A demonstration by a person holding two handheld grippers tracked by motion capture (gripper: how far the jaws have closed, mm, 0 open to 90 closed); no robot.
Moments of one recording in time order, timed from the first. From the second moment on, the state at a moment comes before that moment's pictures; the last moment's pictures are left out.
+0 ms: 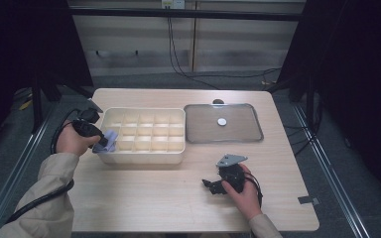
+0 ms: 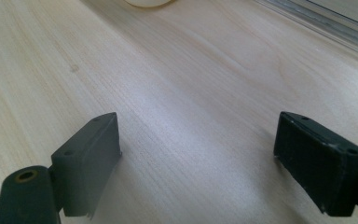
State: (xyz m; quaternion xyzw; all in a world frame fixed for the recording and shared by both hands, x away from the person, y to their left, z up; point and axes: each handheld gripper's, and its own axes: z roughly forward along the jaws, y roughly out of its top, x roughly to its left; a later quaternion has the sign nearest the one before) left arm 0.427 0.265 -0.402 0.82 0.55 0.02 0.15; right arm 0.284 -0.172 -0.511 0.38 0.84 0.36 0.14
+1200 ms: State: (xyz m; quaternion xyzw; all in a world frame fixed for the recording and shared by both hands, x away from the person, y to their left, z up) left arm 0.430 0.258 -0.430 0.82 0.55 0.02 0.11; right arm 0.285 -0.172 -0.512 0.37 0.84 0.37 0.15
